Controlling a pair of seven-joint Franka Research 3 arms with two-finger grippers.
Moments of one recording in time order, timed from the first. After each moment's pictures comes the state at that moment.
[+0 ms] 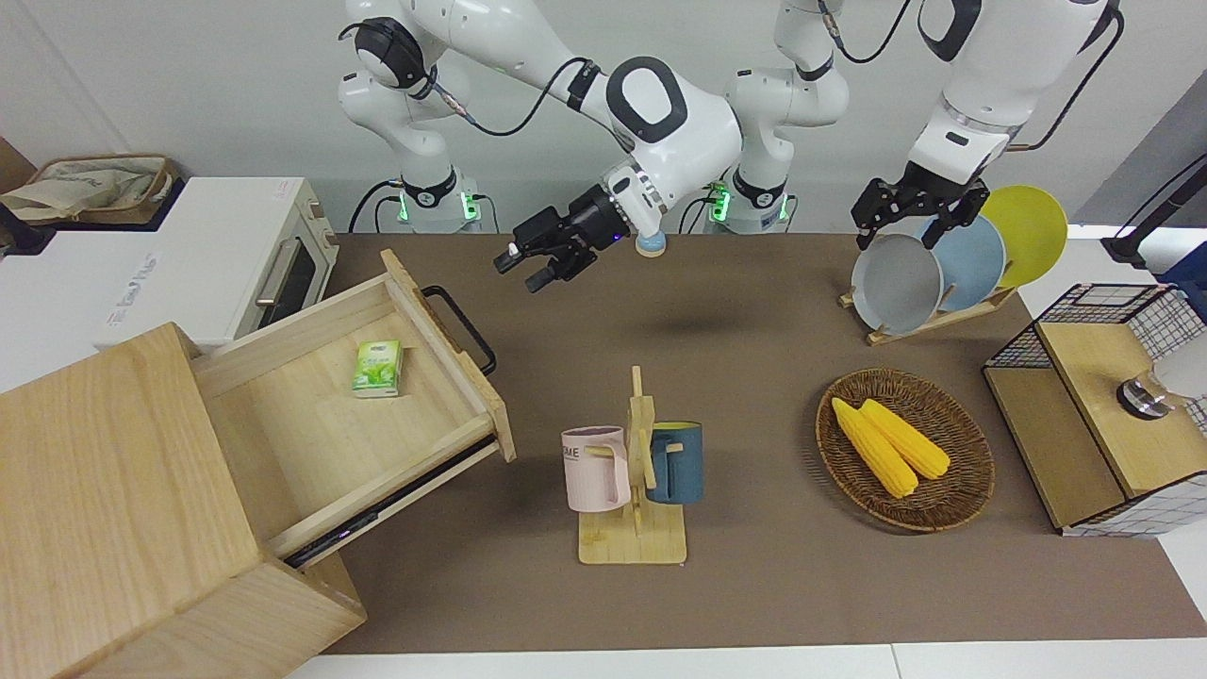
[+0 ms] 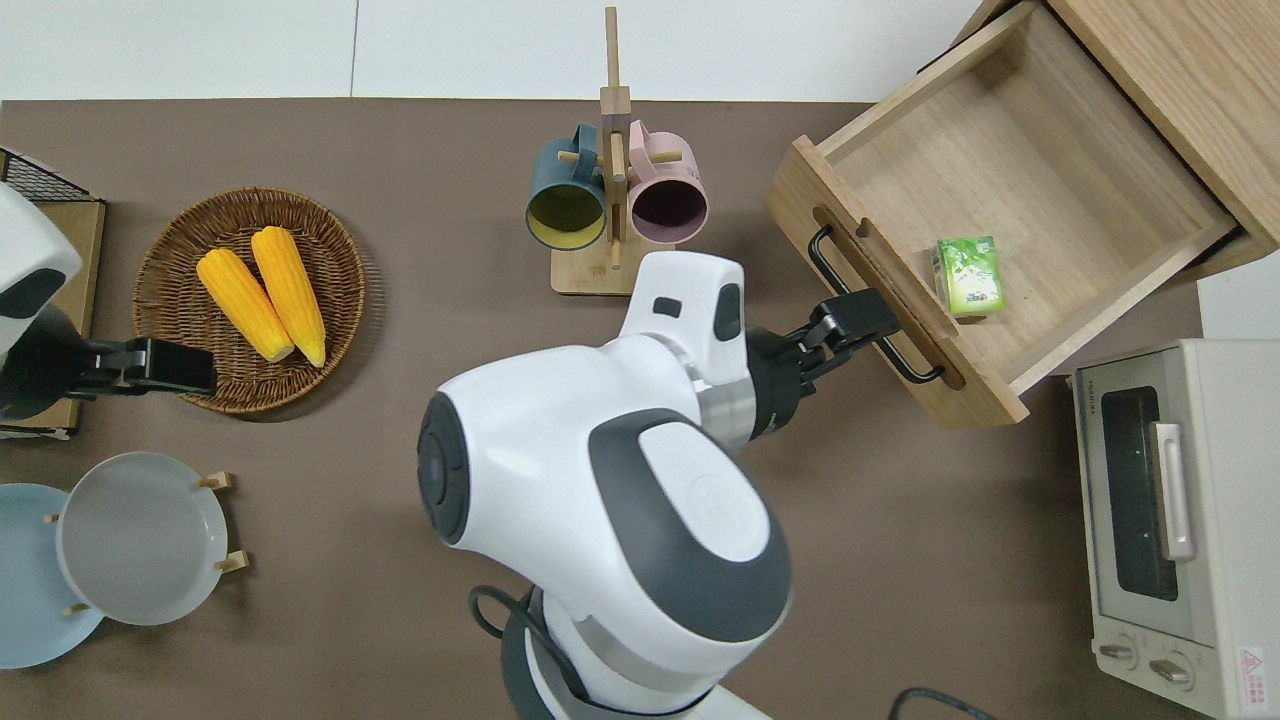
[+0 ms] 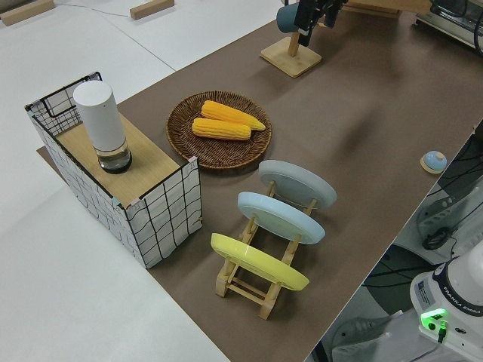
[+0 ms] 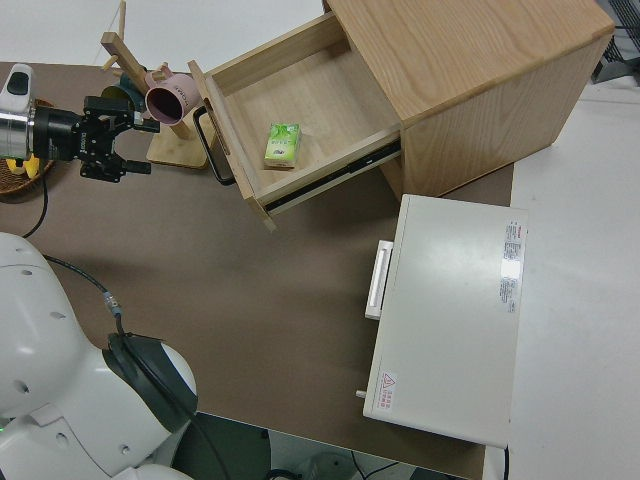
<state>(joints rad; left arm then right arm) -0.12 -0.03 0.08 -1.60 -0.02 1.57 -0.04 0.22 0.42 0.68 -1.28 -1.06 1.16 0.19</state>
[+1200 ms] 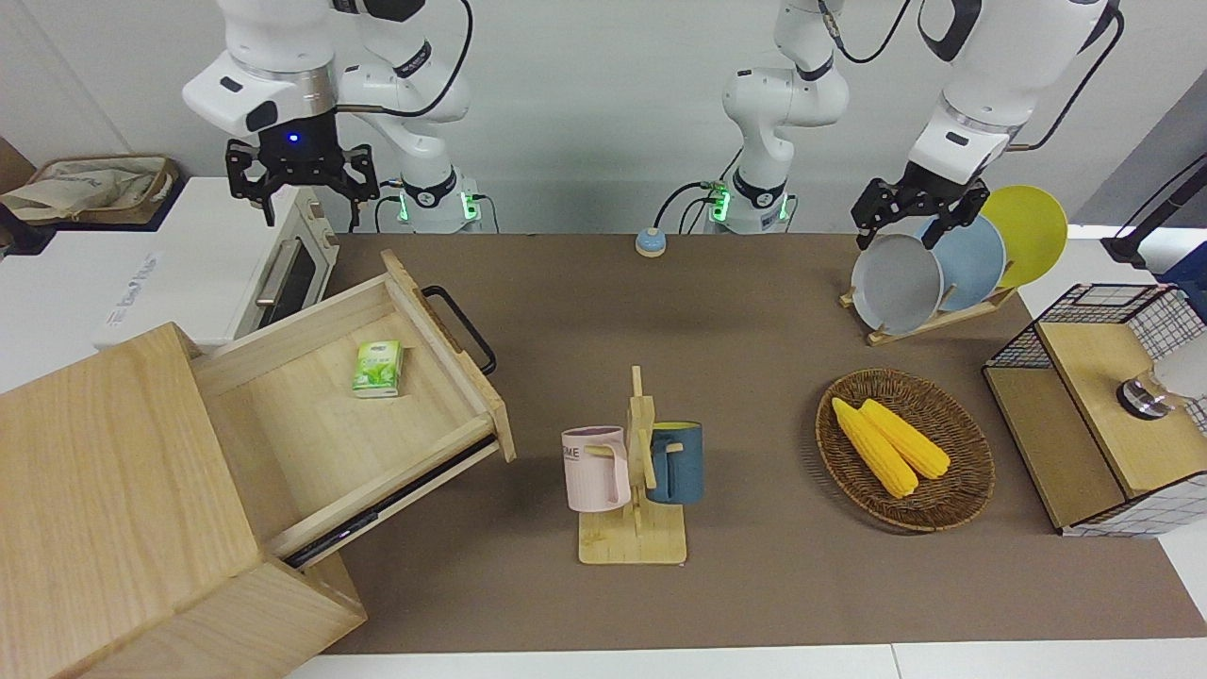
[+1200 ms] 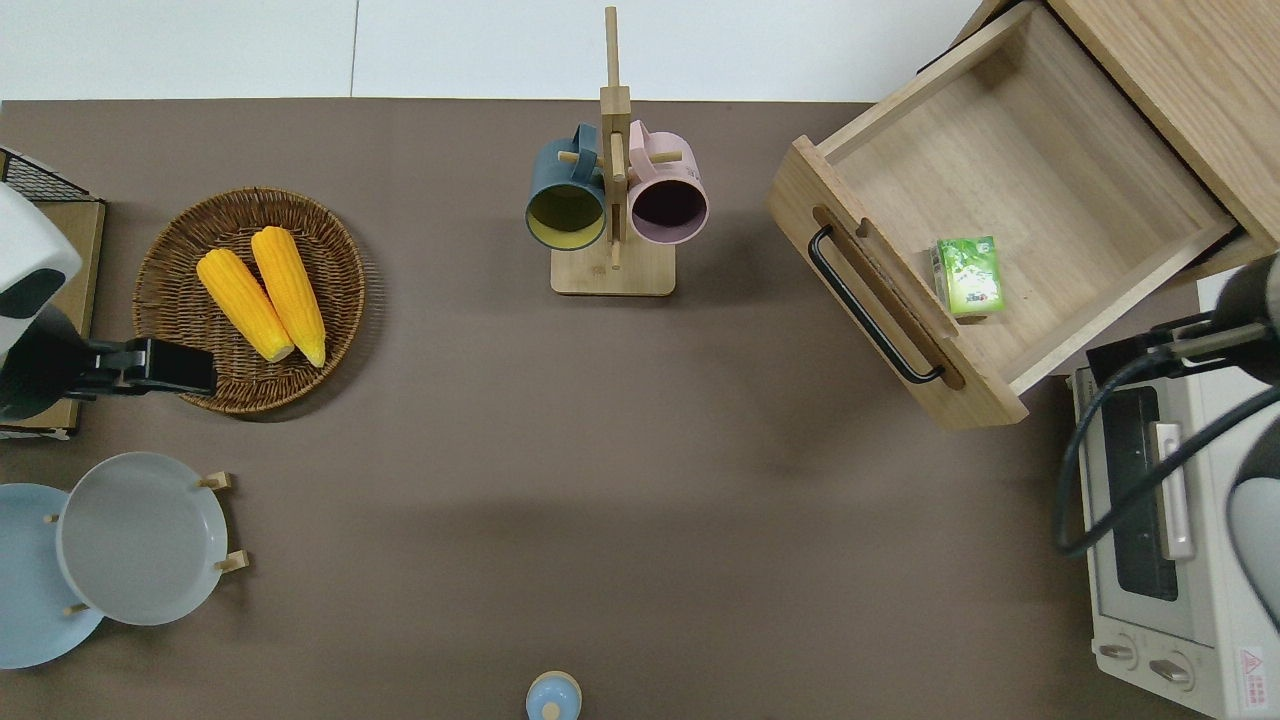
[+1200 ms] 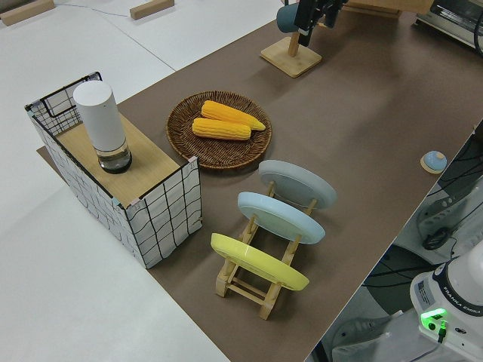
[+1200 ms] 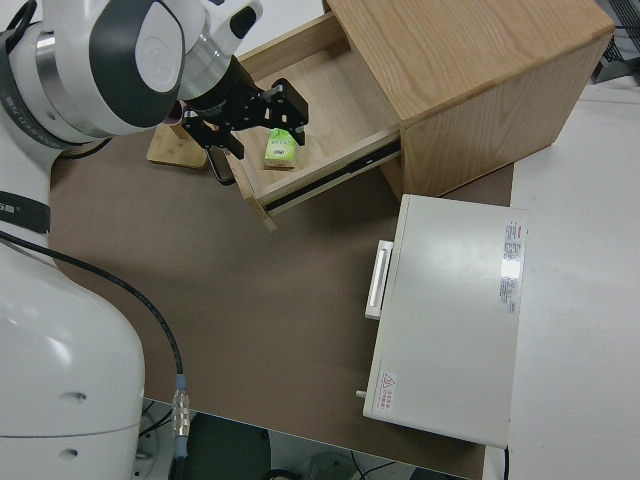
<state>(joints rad) -0.12 -0.03 0.08 -1.60 -0.02 1.57 -0.04 -0.12 0.02 0.22 -1.43 -0.18 1.46 -0.10</state>
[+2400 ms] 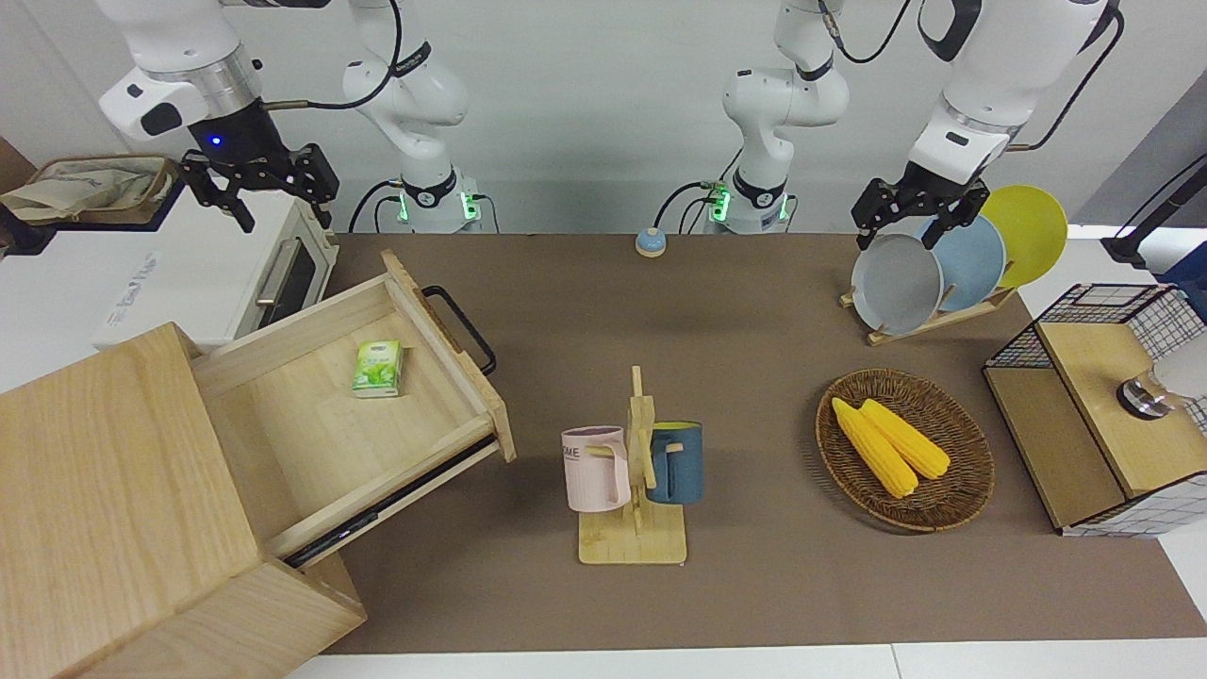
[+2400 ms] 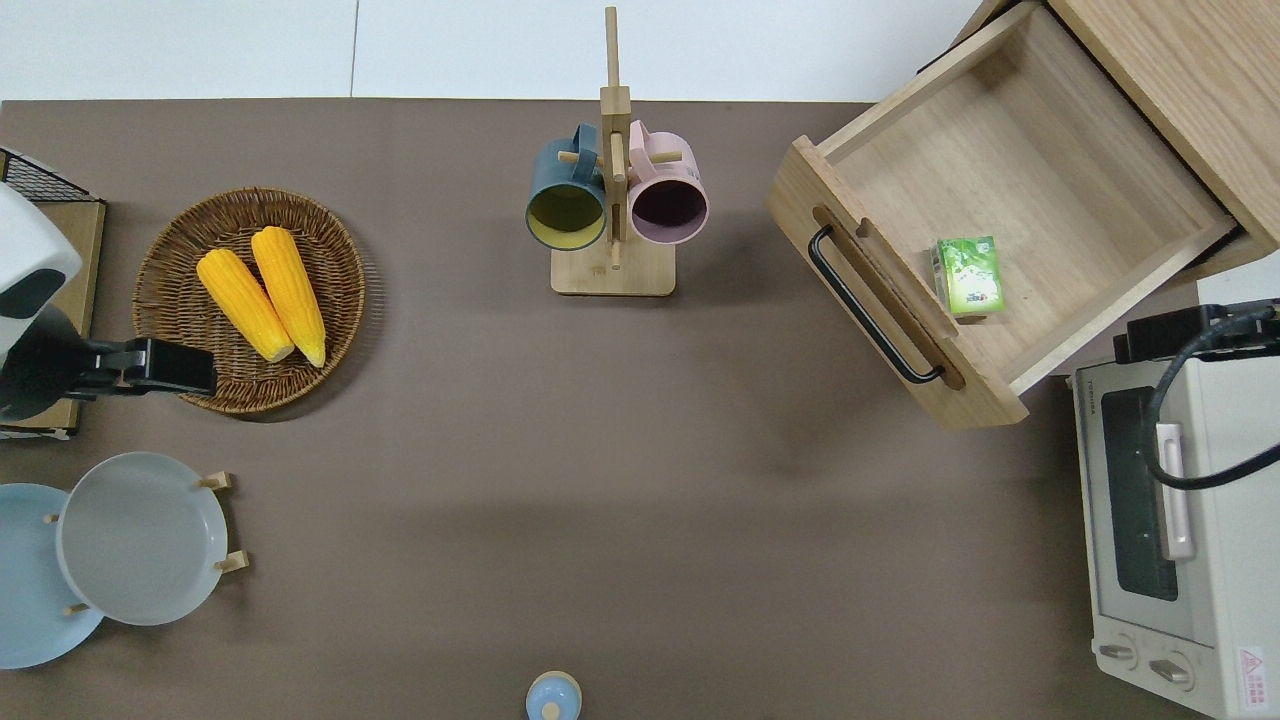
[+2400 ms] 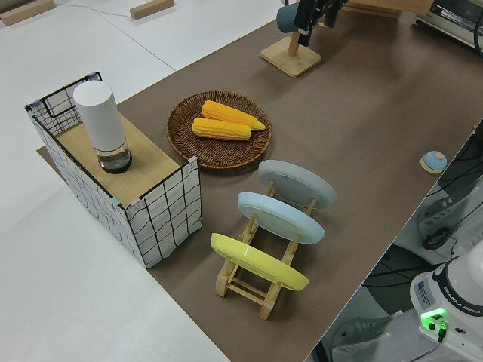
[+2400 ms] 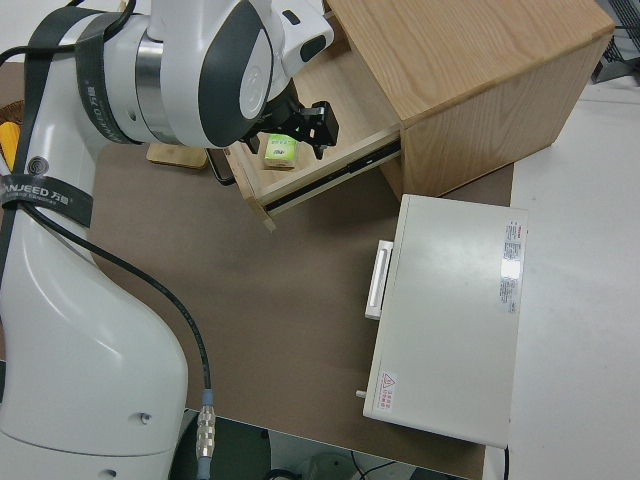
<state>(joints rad) -0.12 -0.03 0.08 -1.60 -0.02 1.57 -0.04 -0.21 0.01 0.19 -1.48 0.02 1.51 -0.03</state>
